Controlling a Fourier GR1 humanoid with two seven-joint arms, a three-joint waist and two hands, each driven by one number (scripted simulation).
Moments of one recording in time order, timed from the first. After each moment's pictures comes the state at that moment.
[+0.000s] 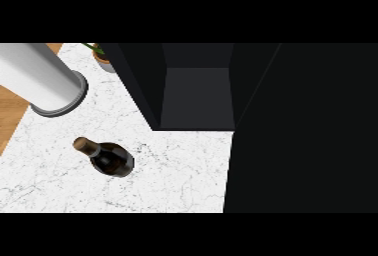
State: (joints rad) left arm 0.41 0.98 0.15 -2.20 1.50 -1.02 0.05; right arm 0.03 -0.13 0.11 -2.42 -0.18 0.06 0.43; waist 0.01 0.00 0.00
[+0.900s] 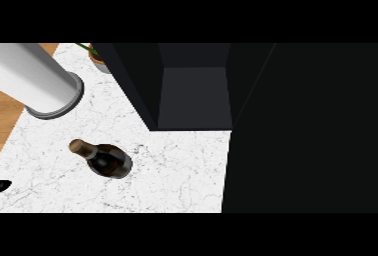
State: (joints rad) left arm 0.20 0.87 0.11 -1.96 1.46 -0.91 0.18; right arm -0.03 -0.12 0.14 -2.43 -0.15 0.05 0.49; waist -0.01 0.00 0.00
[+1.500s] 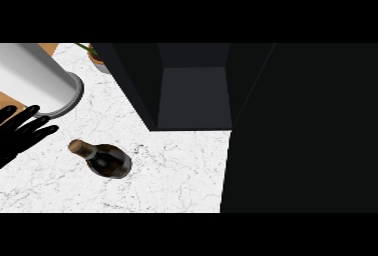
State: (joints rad) left arm -0.06 0.65 0.09 -1.62 1.18 -0.92 0.22; right arm -0.07 -0.10 0.16 -2.45 -0.14 0.03 0.54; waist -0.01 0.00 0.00
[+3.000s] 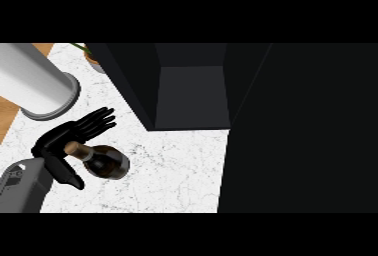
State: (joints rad) left arm -0.35 0.34 0.18 -0.90 0.12 -1.04 -0.24; right arm -0.14 -0.08 0.13 -2.45 -0.12 0.04 0.58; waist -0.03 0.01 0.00
